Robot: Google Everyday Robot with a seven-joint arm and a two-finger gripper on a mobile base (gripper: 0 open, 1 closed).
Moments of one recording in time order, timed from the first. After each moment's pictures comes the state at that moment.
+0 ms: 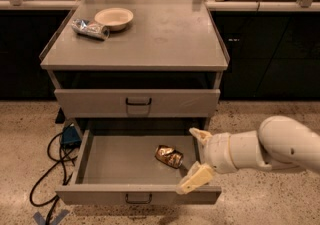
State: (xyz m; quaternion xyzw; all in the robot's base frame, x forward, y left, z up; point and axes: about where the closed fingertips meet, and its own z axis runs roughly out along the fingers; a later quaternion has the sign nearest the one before) arm 0.441 -0.078 0.674 -0.53 0.72 0.27 0.35
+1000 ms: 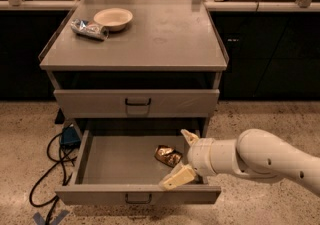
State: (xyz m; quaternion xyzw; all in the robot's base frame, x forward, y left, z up) arm 0.465 -0.046 0.643 -0.49 0.75 0.23 0.39
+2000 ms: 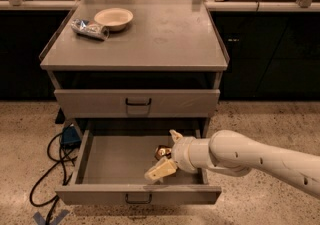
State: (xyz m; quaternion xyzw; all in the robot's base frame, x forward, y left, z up) arm 0.517 -0.007 0.580 -0.45 0.76 0.24 0.39
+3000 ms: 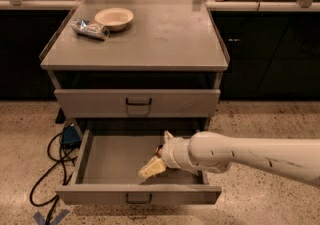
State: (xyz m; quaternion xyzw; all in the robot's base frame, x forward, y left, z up) arm 0.547 0.013 0.528 -0.46 0.79 0.18 0.37
